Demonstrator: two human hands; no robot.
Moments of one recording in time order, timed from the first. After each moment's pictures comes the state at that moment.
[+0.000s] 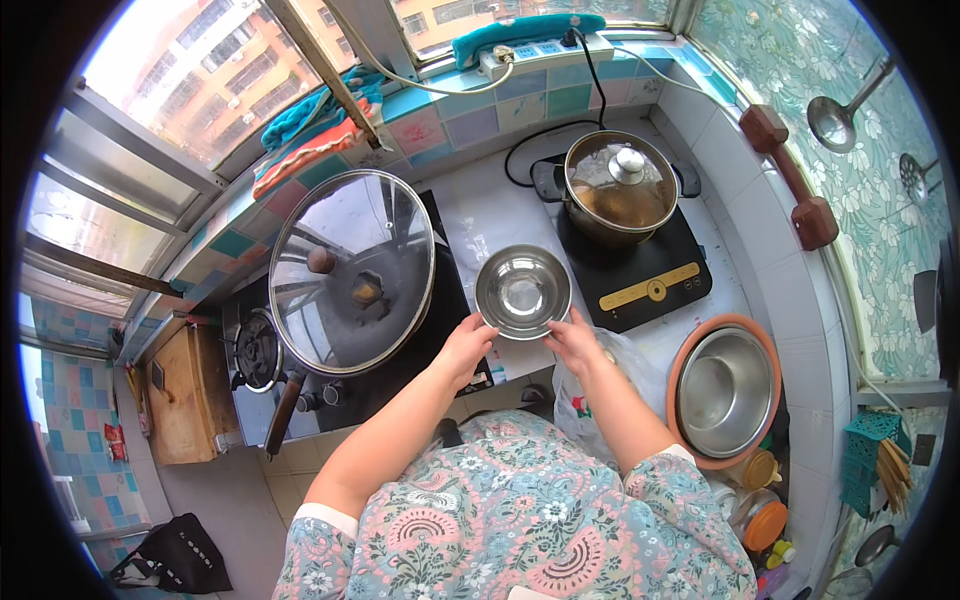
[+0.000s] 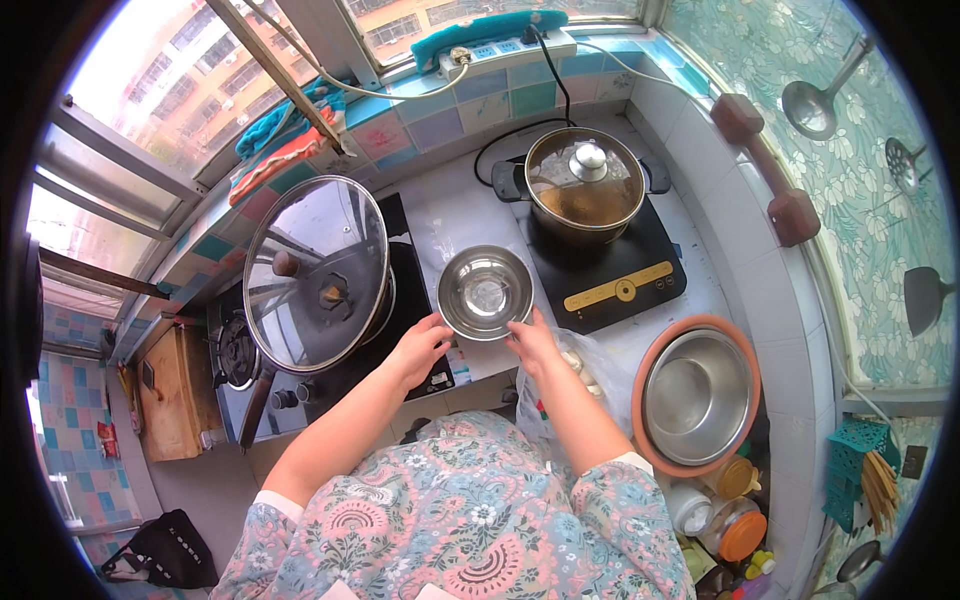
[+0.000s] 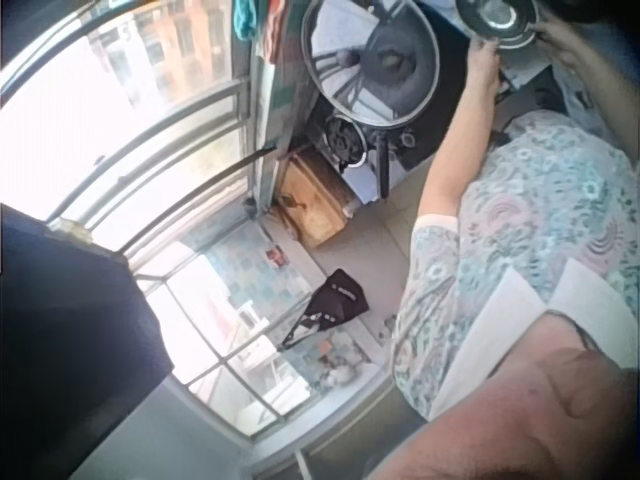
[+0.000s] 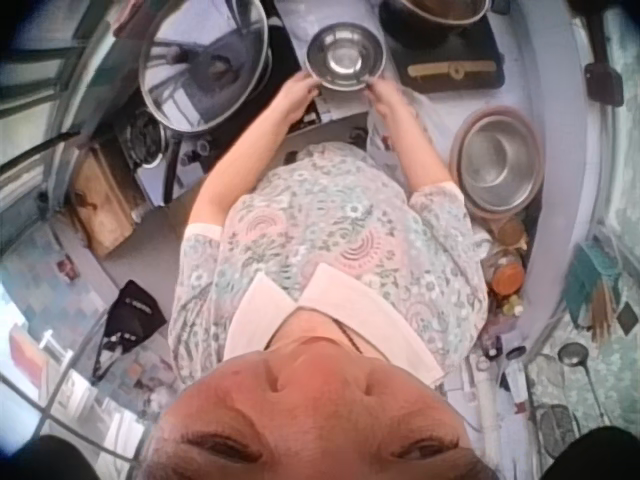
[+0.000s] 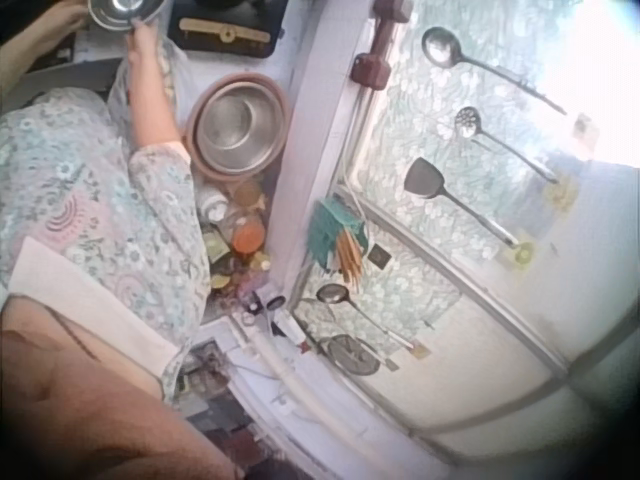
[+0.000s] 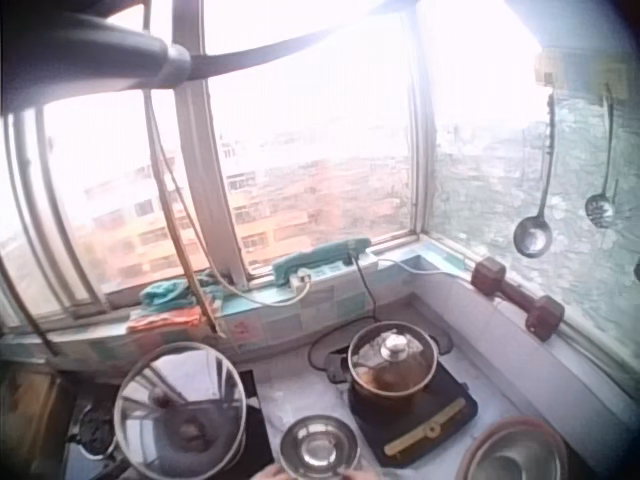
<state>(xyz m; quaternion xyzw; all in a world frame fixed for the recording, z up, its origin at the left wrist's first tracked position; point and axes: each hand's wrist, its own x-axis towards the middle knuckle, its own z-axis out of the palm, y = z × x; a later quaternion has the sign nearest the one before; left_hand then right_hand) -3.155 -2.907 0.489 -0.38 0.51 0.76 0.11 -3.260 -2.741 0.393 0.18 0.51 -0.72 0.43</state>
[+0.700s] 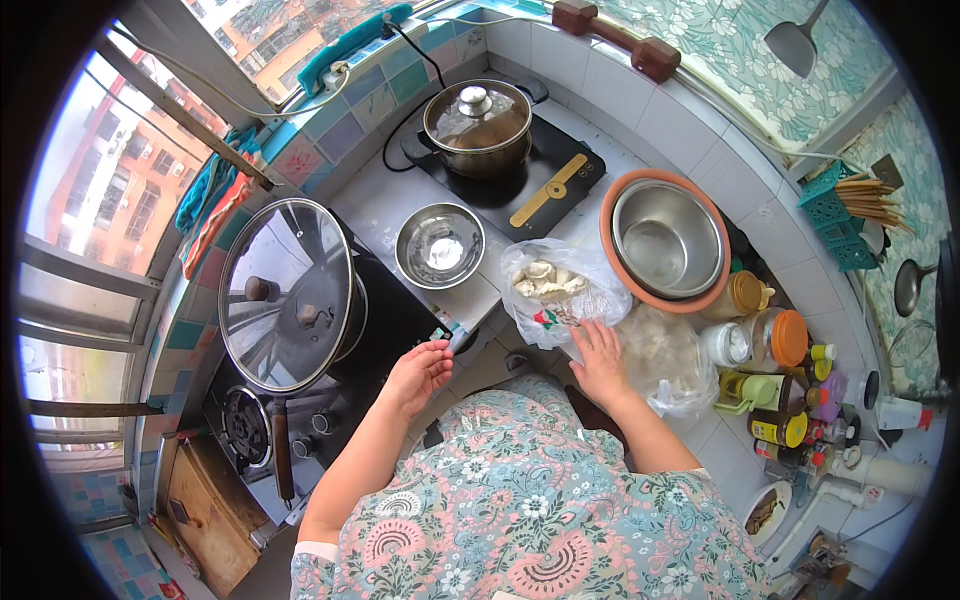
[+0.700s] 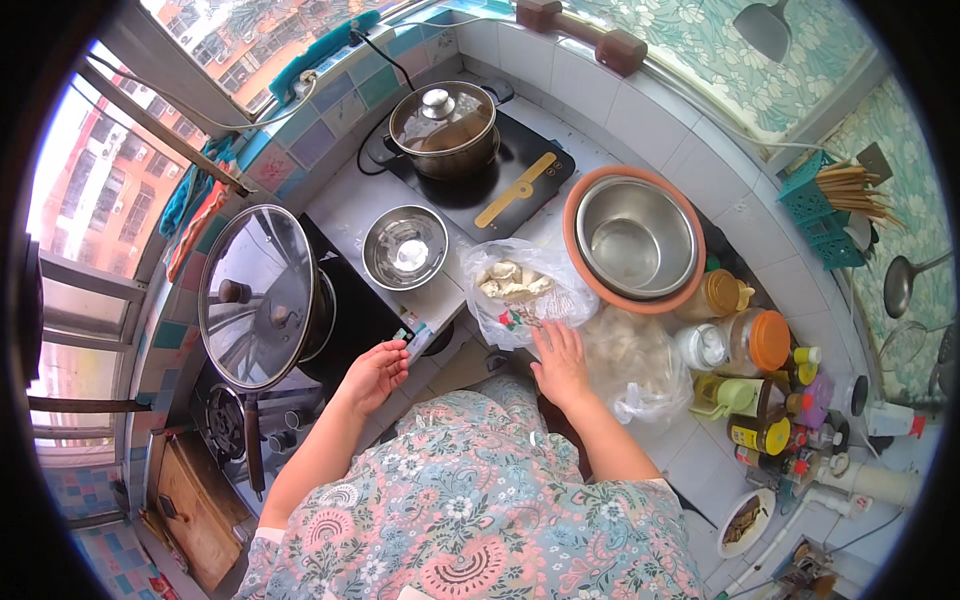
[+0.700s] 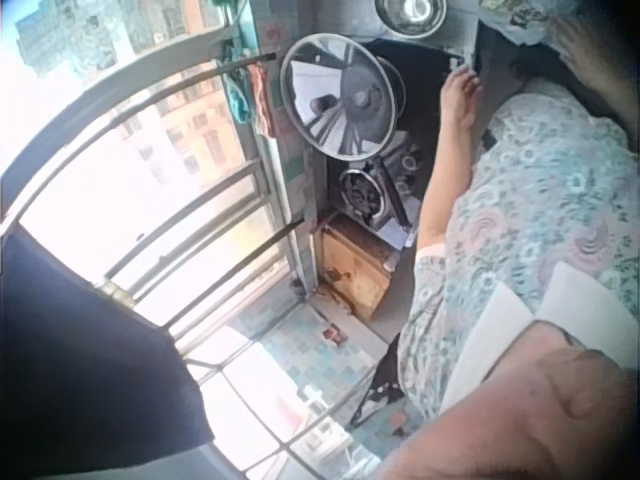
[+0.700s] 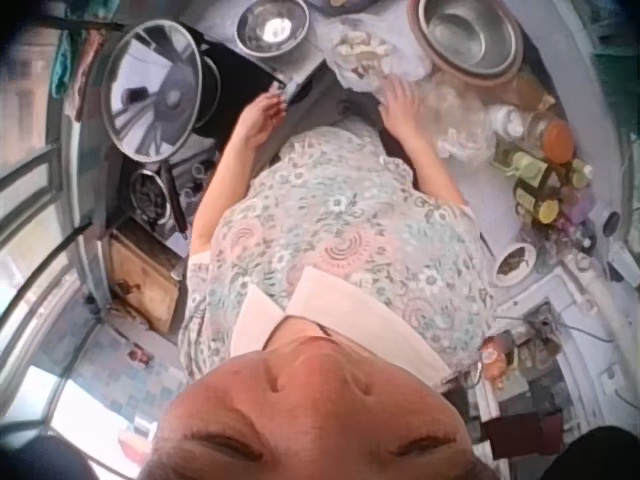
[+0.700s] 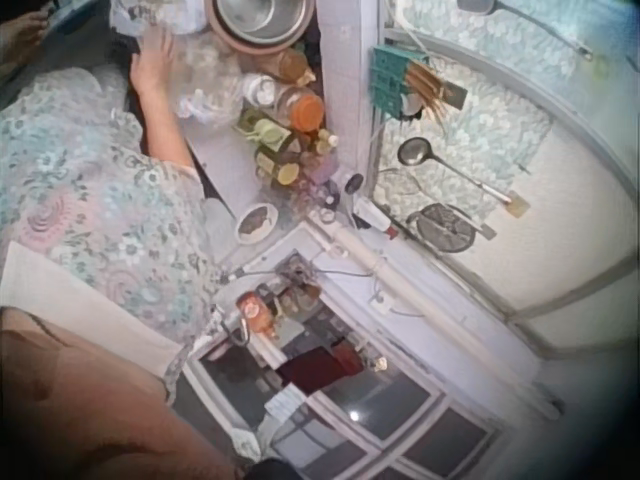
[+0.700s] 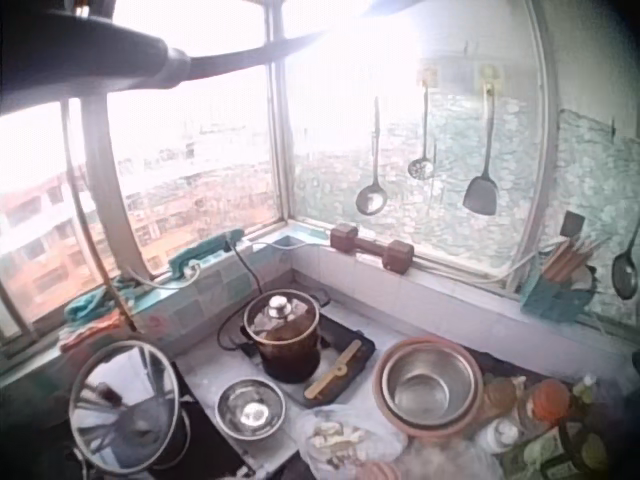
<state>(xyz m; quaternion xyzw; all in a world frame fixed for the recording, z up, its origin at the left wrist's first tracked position) -3.048 -2.911 0.492 -0.32 0.46 0.79 0.25 -3.048 -2.583 0.437 -0.16 0.97 -0.18 0.01</state>
